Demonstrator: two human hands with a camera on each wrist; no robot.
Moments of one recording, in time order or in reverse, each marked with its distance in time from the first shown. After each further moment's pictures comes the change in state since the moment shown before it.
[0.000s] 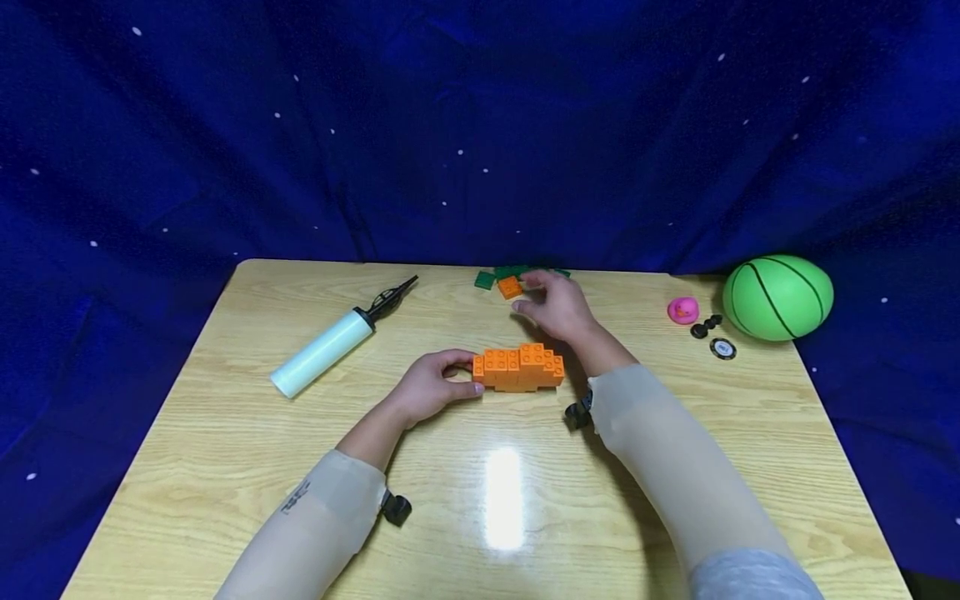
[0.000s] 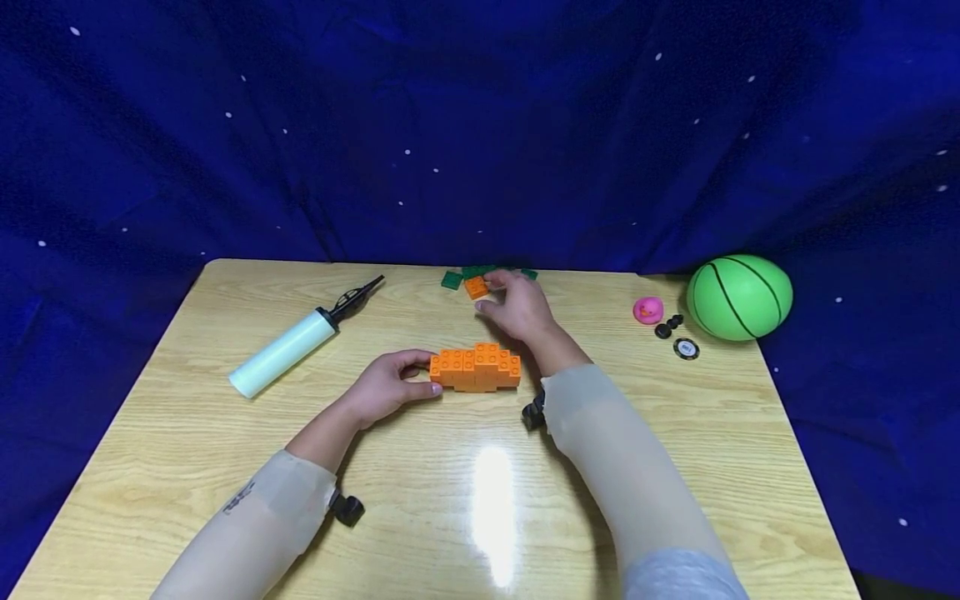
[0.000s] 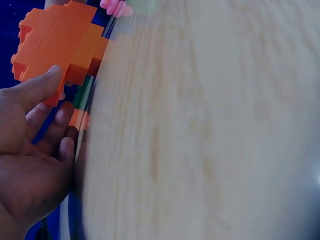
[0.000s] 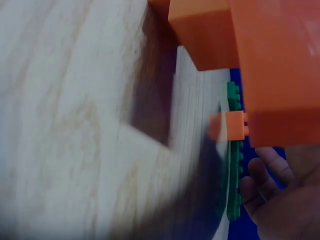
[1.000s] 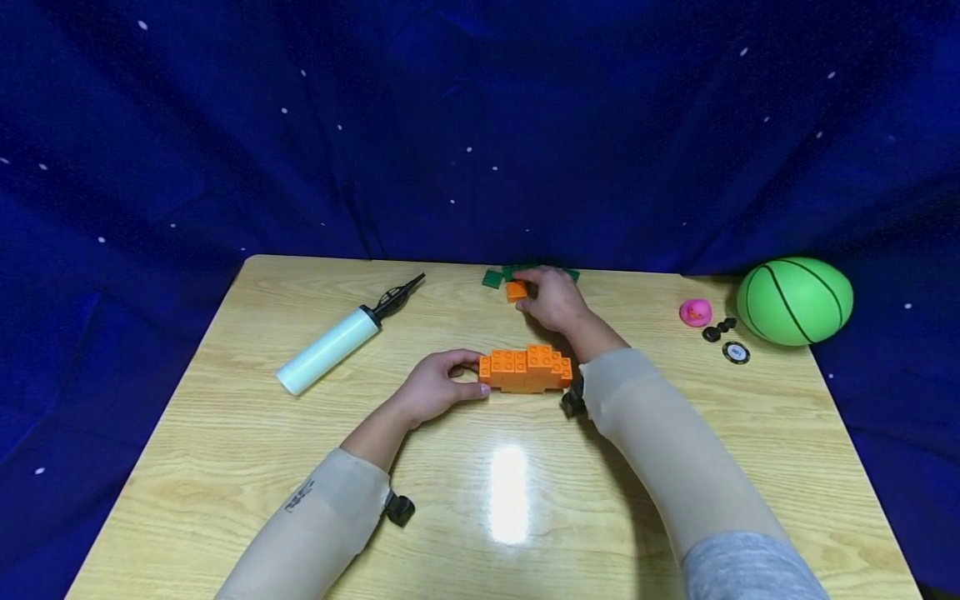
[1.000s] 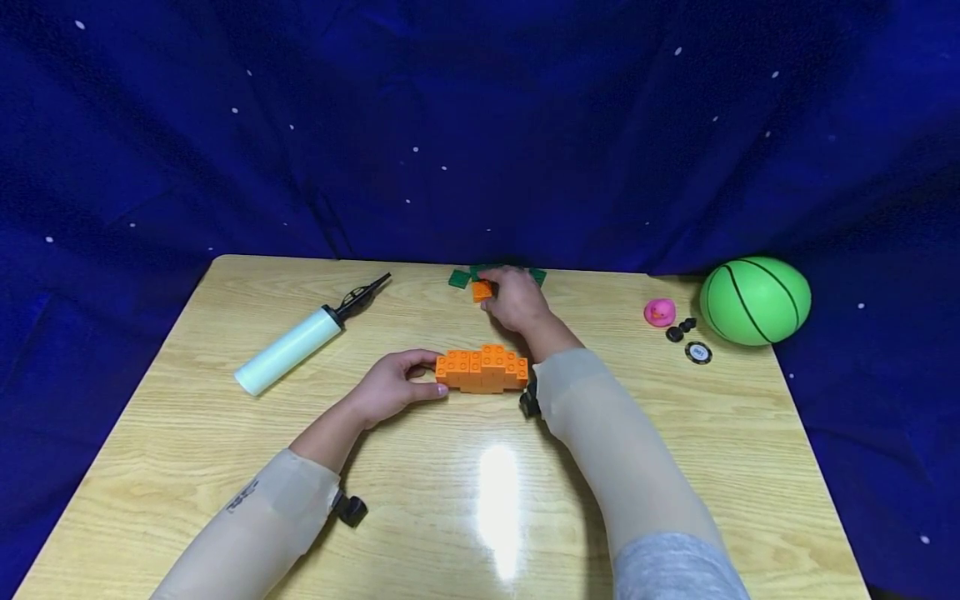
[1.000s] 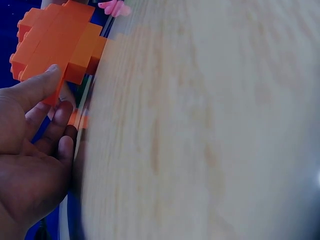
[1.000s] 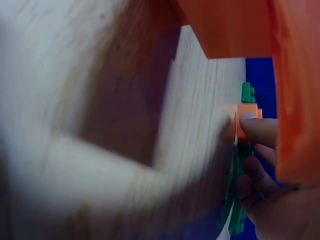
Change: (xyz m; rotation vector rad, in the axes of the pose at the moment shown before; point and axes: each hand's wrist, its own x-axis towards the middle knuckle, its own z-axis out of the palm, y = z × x) left_hand 0.003 -0.005 -0.002 0.010 -0.008 0.008; right_hand 0.028 -0.003 0.013 -0.201 -0.141 0.023
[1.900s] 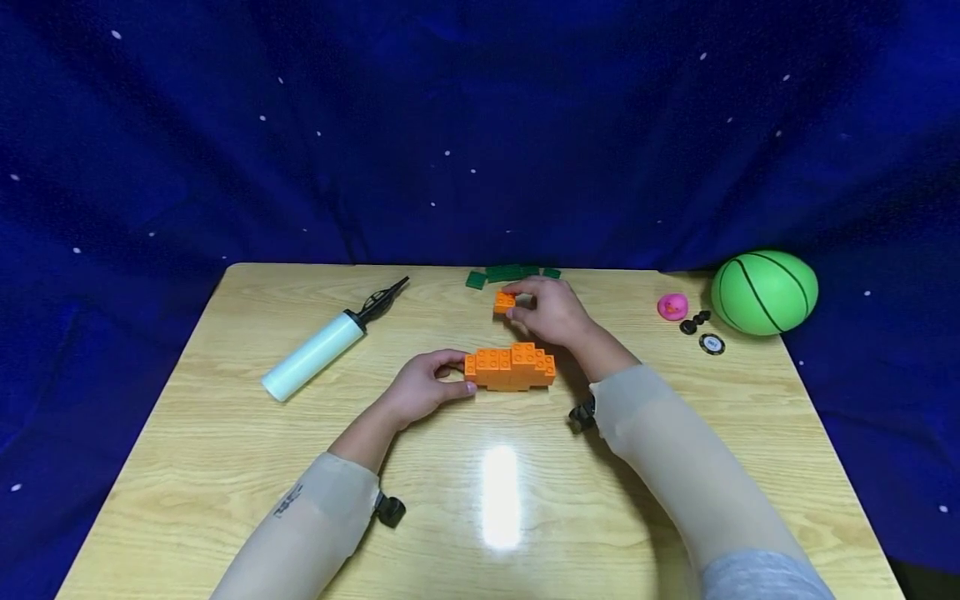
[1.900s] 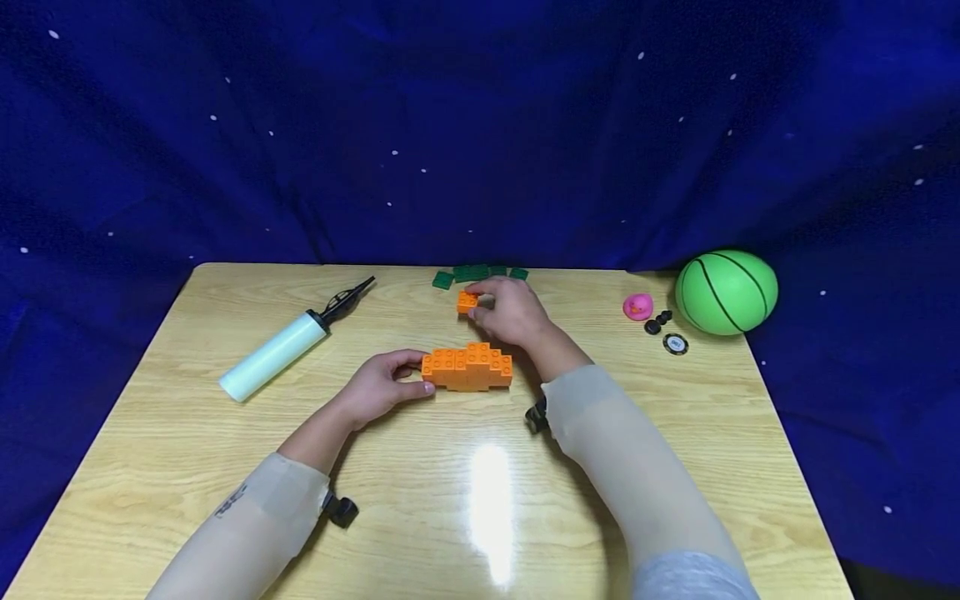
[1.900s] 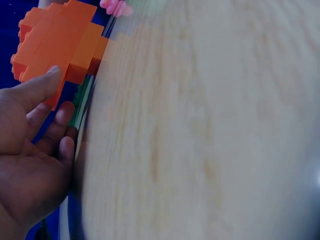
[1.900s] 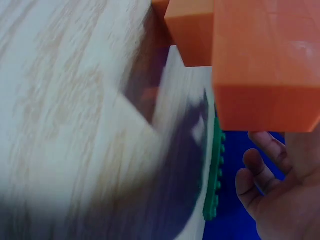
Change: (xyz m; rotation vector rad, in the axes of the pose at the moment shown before) left_hand 0.000 0.004 0.003 0.023 0.004 0.000; right_hand -0.045 0.000 -0.021 0.071 0.041 -0.100
